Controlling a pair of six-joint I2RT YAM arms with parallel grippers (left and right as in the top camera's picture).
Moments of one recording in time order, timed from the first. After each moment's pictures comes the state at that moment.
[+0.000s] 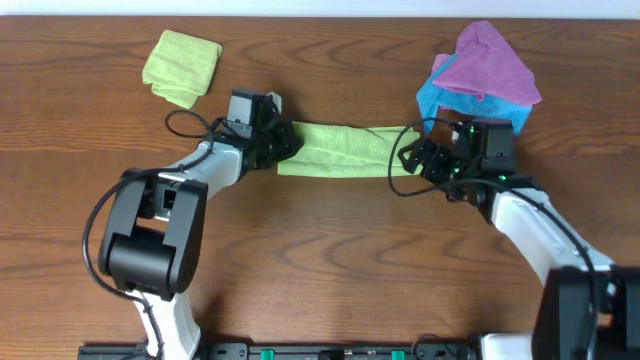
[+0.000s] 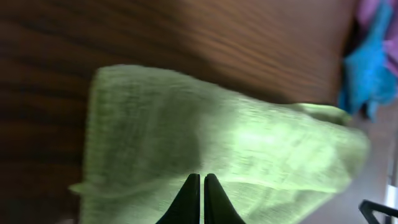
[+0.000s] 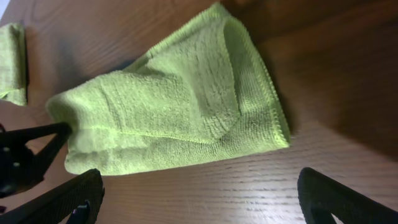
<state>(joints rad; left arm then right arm) -0.26 1.98 1.09 -0.03 0.48 -0.63 0.04 1.57 0.80 -0.19 -0.41 0.60</state>
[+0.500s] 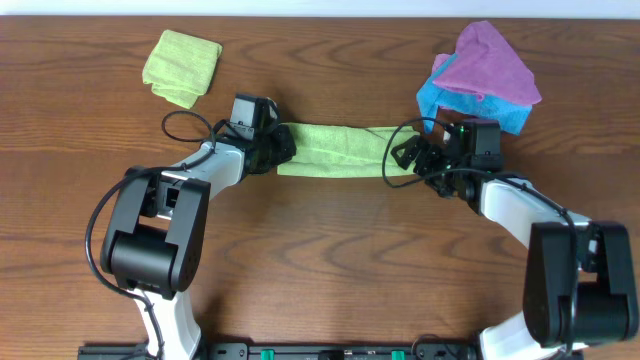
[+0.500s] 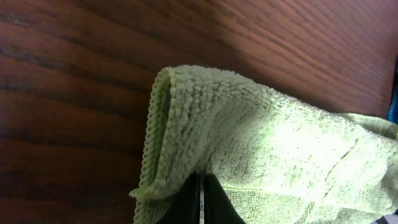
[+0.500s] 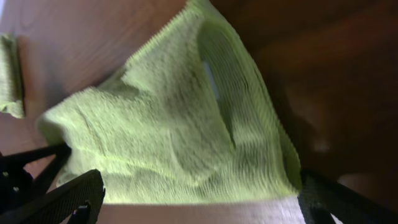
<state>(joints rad) -0.26 1.99 1.09 -0.08 0.38 -0.63 0.04 1.74 0.80 -0.01 -0.45 0.65</state>
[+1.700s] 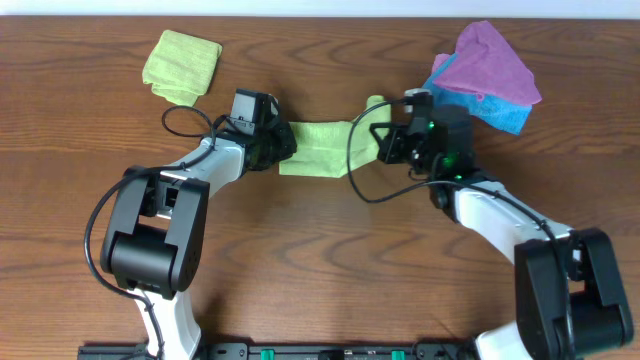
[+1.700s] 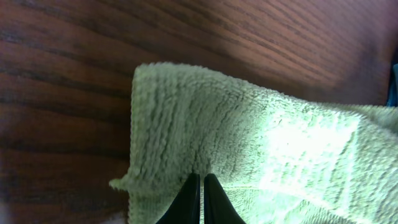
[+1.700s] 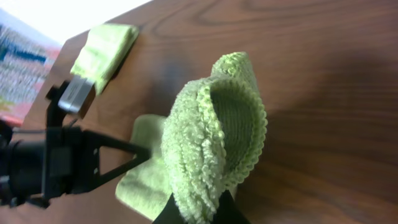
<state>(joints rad) -0.27 1.99 1.12 -0.13 0.38 -0.61 0.25 1.68 0.80 0.32 -0.43 0.46</state>
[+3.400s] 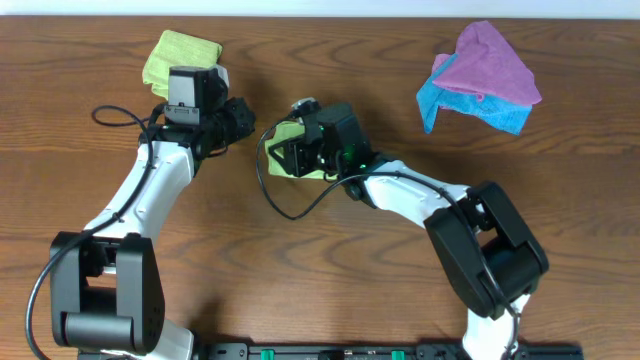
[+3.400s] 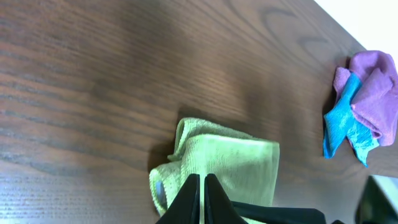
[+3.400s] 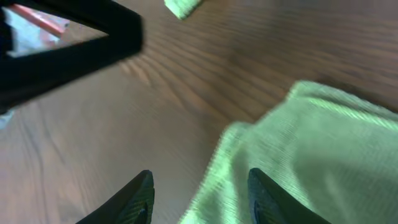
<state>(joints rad) -0.09 1.70 1.12 -0.29 0.38 -0.54 0.61 2.00 1.15 0.25 -0.41 0.44</state>
